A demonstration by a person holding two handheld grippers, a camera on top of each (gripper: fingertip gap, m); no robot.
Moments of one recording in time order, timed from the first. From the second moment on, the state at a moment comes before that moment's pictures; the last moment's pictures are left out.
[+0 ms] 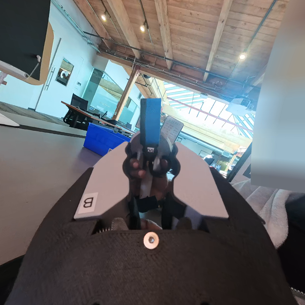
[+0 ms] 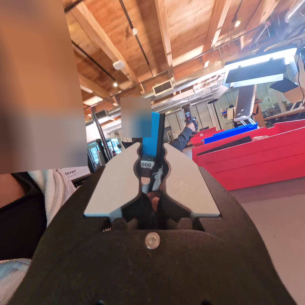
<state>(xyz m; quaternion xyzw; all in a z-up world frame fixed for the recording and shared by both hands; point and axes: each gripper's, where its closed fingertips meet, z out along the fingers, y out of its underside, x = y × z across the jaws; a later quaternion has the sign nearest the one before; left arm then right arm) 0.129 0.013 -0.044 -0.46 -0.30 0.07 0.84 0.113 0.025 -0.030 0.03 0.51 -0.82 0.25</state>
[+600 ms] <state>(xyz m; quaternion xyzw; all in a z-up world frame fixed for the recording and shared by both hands) 0.144 0.014 -0.067 -0.59 -0.28 0.00 0.76 0.141 0.013 -0.056 -0.02 0.62 -0.72 0.31</state>
